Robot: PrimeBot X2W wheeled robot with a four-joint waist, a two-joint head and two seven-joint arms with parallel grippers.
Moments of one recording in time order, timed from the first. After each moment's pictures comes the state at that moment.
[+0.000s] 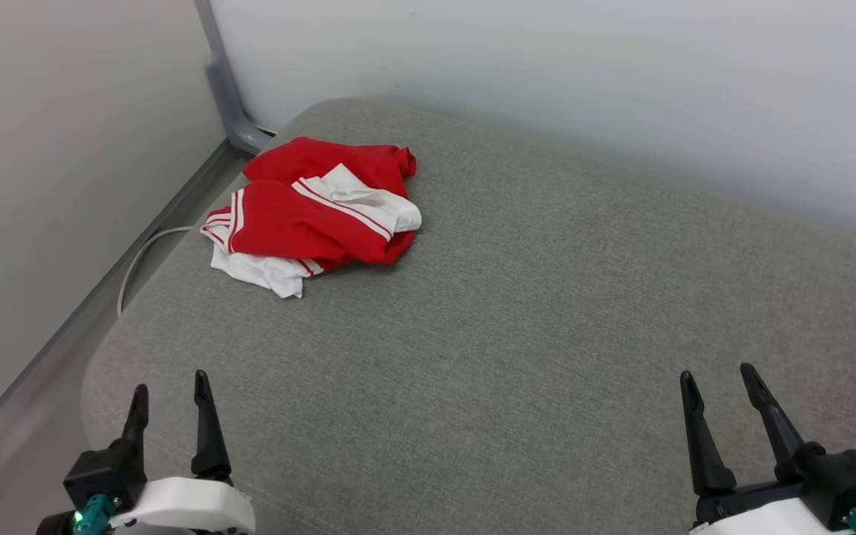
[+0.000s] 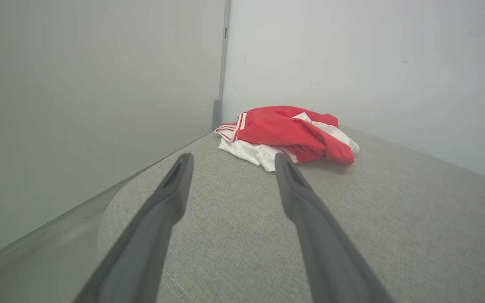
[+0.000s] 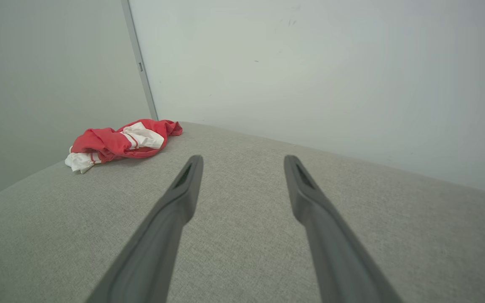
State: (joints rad) left arm 0.02 0.05 0.06 0.14 -0.21 0.06 -0.26; right arm 0.10 -0.05 -0.01 0.01 0.09 0.13 -0.26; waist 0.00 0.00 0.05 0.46
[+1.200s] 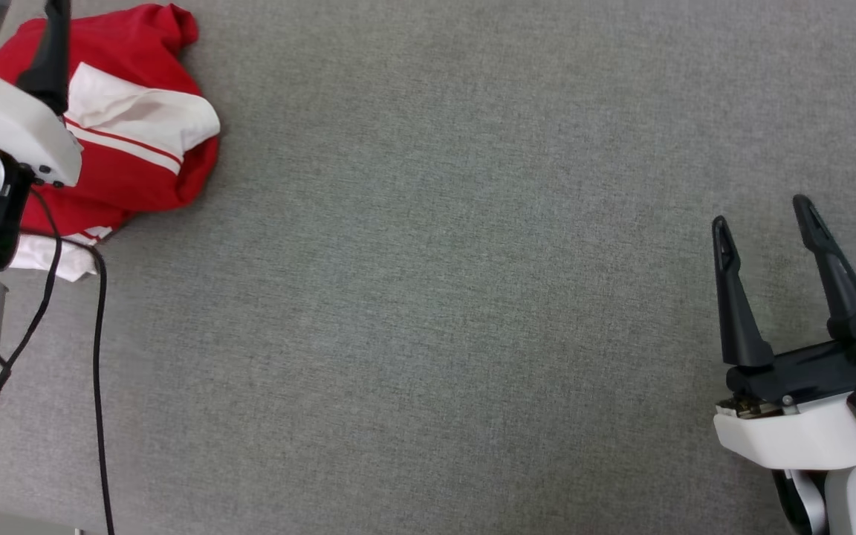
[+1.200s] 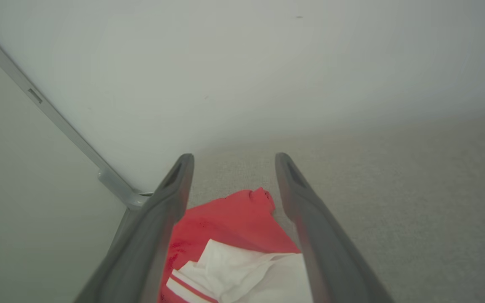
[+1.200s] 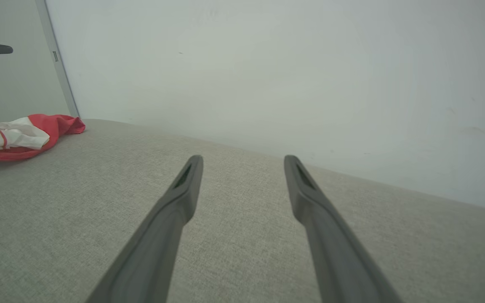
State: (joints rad) left arm -0.88 0.53 -0.19 0.53 -0.41 -0.13 -0.09; right arm -0.13 -0.10 0.02 -0.20 -0.03 0.13 -0.26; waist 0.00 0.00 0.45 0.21
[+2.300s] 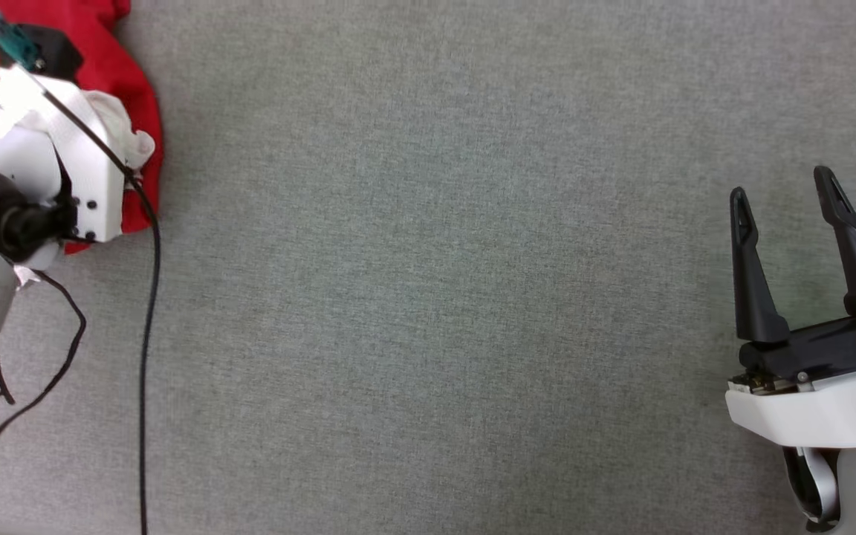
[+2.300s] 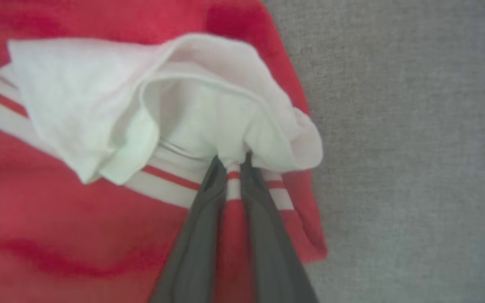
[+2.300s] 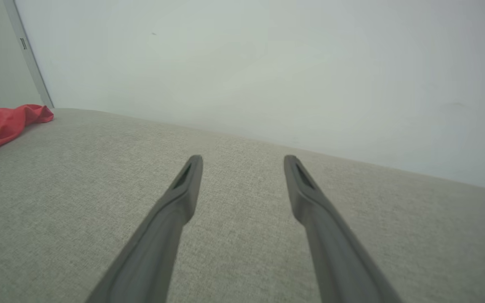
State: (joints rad) left arm -1.07 0.65 -0.74 0.73 -0.86 -0.13 0.71; right arm -0.18 -0.11 0.00 -0.19 -0.02 0.13 -0.26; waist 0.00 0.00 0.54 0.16
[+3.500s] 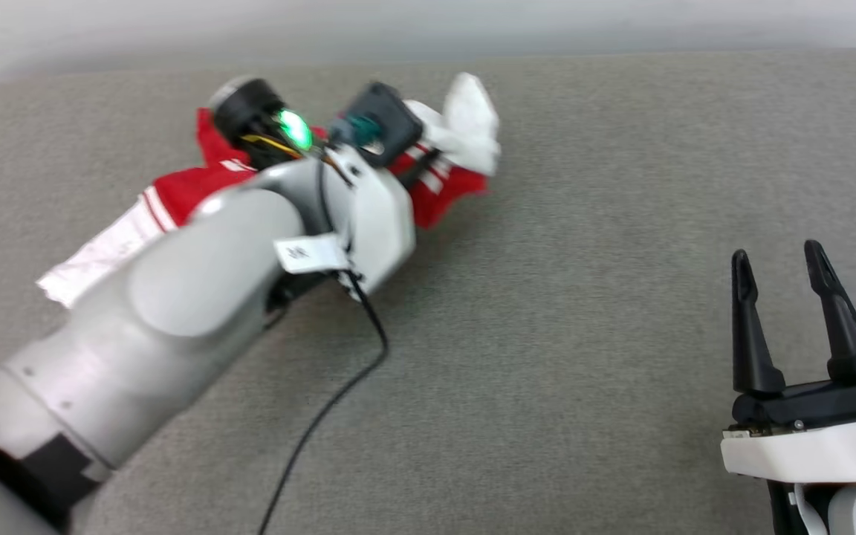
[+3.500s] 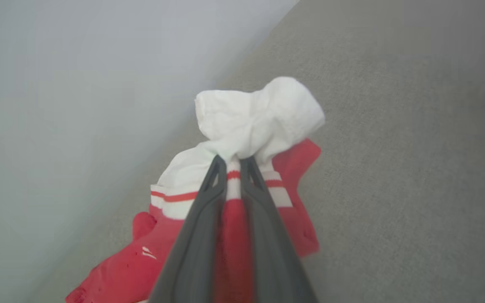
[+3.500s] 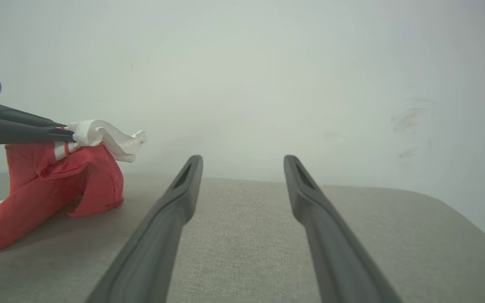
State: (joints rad) left arm -1.15 0.45 -1.16 0.46 -0.72 -0.13 0.12; right arm -0.06 -0.05 -0.04 -0.15 0.08 0.13 -0.26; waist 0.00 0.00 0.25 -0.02
